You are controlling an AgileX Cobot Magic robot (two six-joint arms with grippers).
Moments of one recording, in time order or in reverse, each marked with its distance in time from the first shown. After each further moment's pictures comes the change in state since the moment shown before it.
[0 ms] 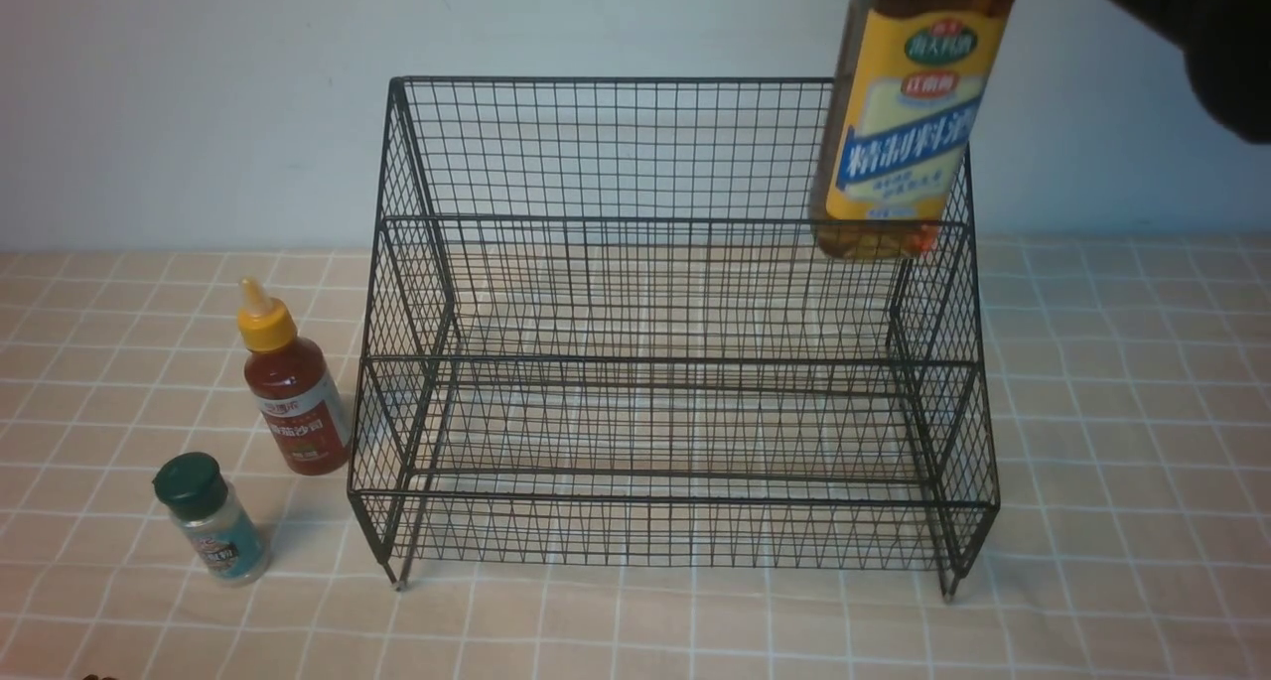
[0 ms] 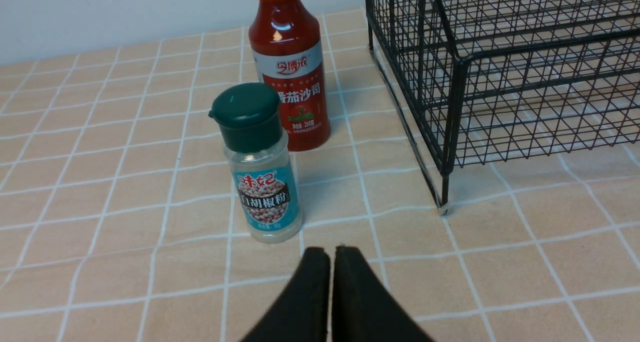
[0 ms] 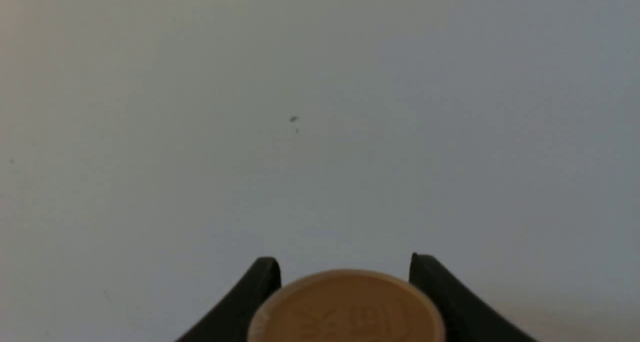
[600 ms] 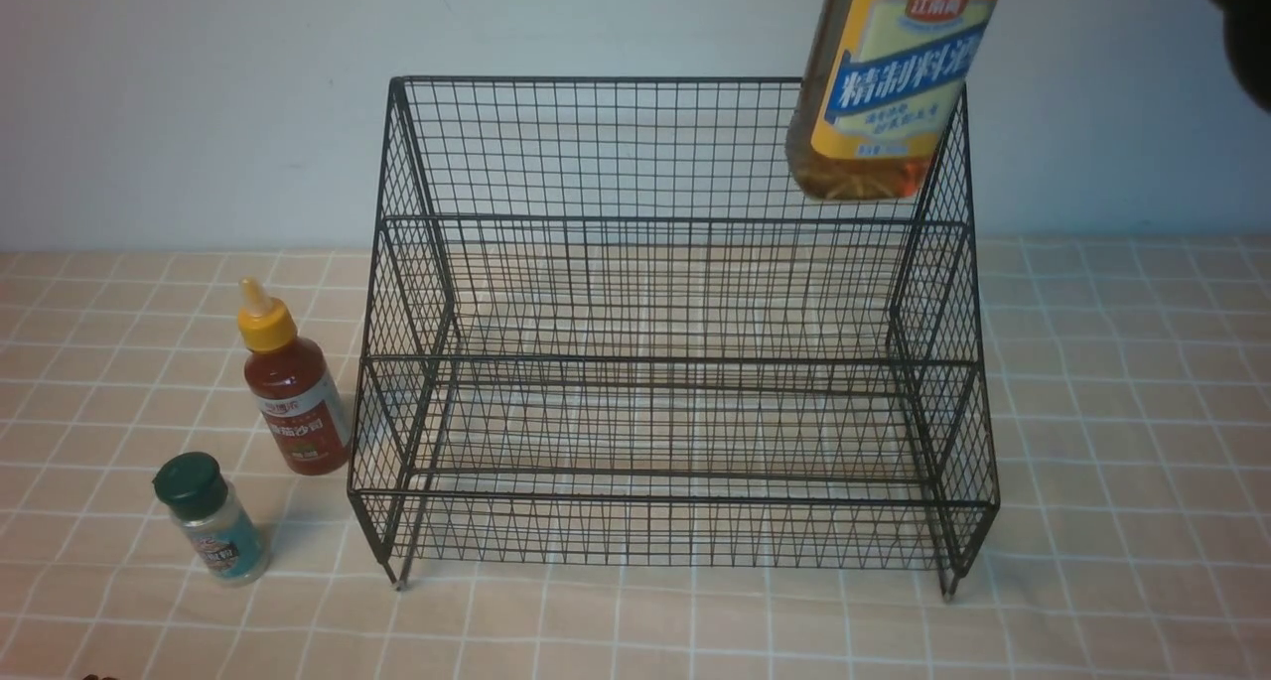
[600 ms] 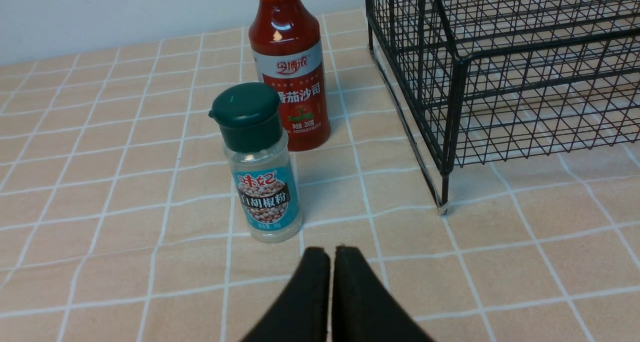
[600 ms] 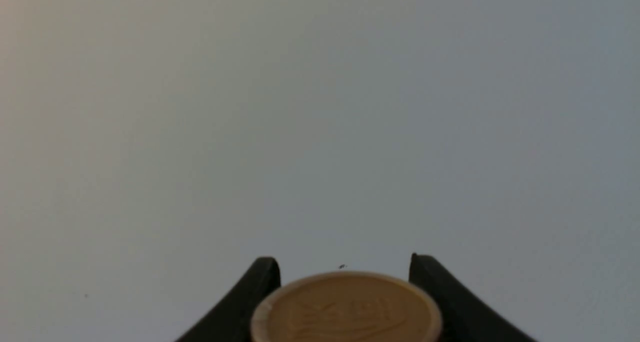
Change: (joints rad) right arm 0.000 -0.043 -0.001 -0.050 -0.212 0.075; left arm 0.000 0.000 0.000 0.000 0.000 0.000
